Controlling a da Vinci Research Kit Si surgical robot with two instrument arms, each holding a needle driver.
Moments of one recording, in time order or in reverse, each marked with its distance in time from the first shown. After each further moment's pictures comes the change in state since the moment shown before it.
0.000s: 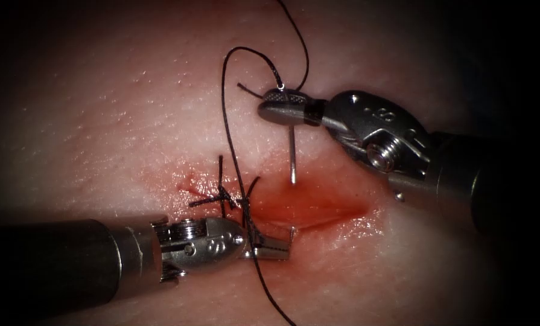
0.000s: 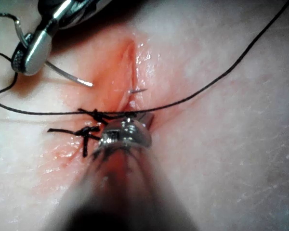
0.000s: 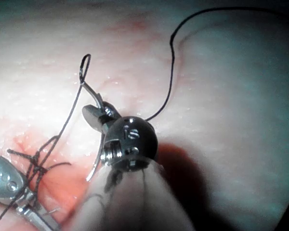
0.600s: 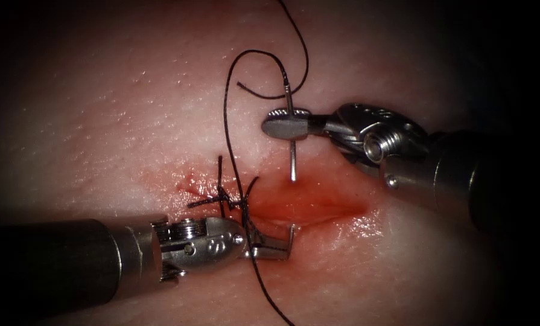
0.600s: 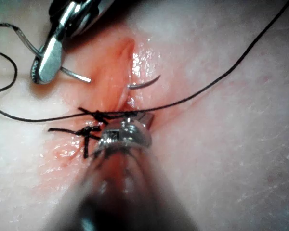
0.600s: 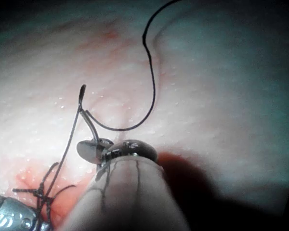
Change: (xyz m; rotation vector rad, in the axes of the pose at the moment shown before) right arm -0.001 -0.001 0.001 0.105 -0.002 0.416; left arm 0.000 0.000 0.000 0.000 0.000 0.001
